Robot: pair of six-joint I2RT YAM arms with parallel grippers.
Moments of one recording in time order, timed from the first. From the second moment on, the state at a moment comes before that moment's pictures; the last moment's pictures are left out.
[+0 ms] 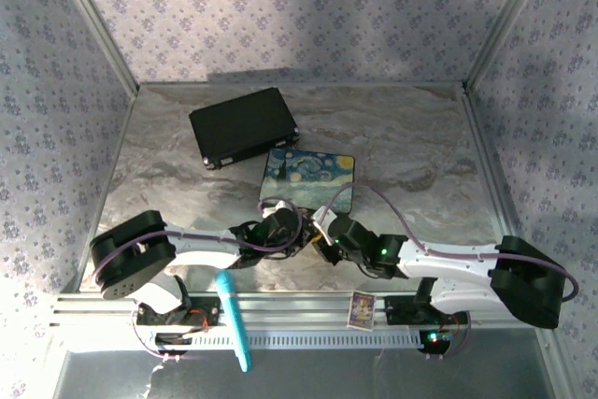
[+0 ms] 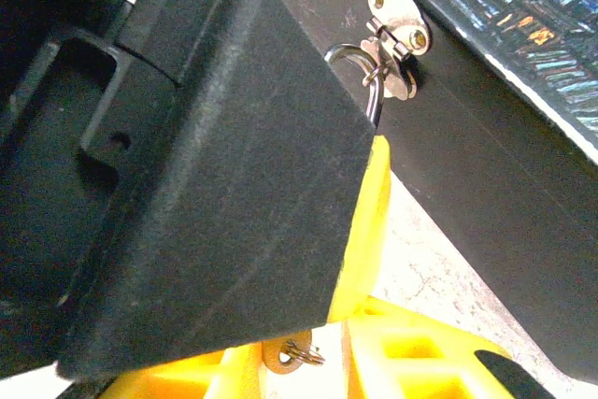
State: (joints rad) left arm -1.12 1.51 0.55 0.35 -0.07 -1.60; right arm 1.08 1.17 0.42 0.01 0.16 0.18
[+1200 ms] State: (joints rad) left arm -1.11 1.51 0.58 0.24 -0.09 -1.54; right arm 0.75 0.91 0.37 -0.09 -0.06 0.49
